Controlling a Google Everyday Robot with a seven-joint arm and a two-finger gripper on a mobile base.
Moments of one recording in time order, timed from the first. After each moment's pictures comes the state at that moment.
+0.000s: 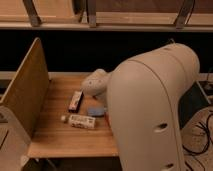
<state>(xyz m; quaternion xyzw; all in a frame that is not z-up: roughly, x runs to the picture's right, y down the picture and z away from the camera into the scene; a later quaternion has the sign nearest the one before) 0.107 0.173 0.694 -0.20 0.55 0.45 0.67</state>
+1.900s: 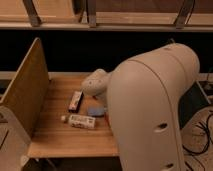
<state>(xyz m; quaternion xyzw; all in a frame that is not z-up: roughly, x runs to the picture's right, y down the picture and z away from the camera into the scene) 0.107 0.173 0.695 -0.20 0.55 0.45 0.67</state>
